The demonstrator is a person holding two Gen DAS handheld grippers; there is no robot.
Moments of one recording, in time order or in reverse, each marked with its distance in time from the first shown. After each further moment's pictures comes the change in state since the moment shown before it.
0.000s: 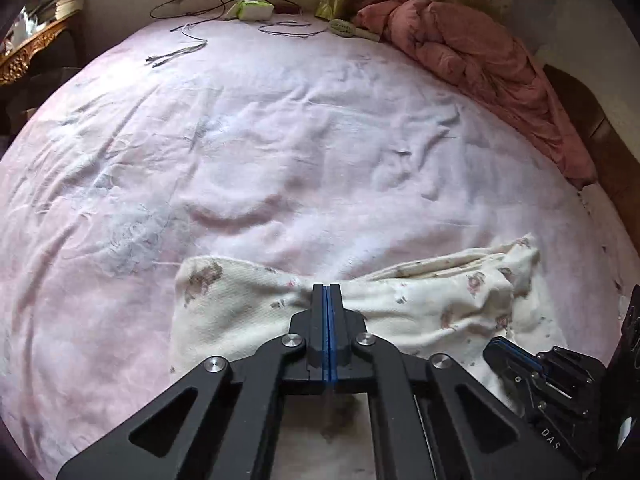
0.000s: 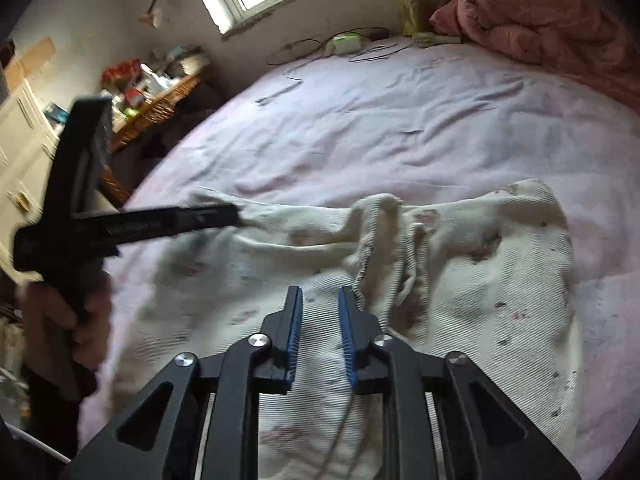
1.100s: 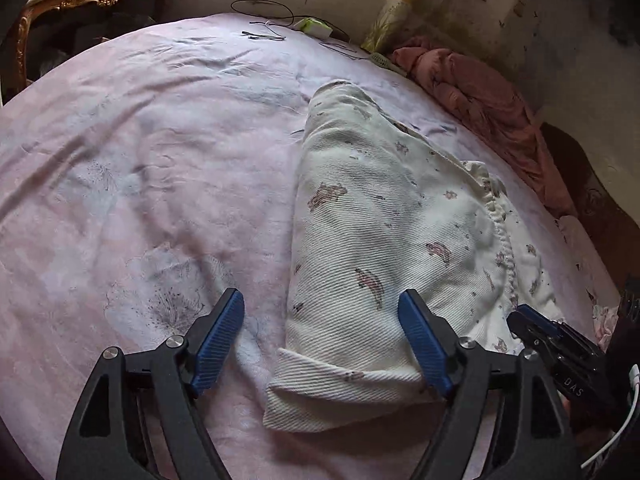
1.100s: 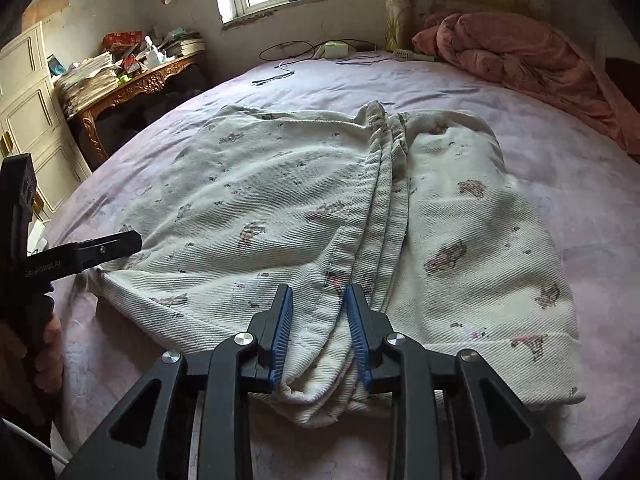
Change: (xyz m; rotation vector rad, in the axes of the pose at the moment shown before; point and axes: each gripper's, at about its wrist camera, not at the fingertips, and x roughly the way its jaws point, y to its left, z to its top) left arm -0.097 0.052 -0.200 -0.223 -0.143 -0.079; right arm -0.093 0.041 -0.129 -0.078 -0.053 -0.077
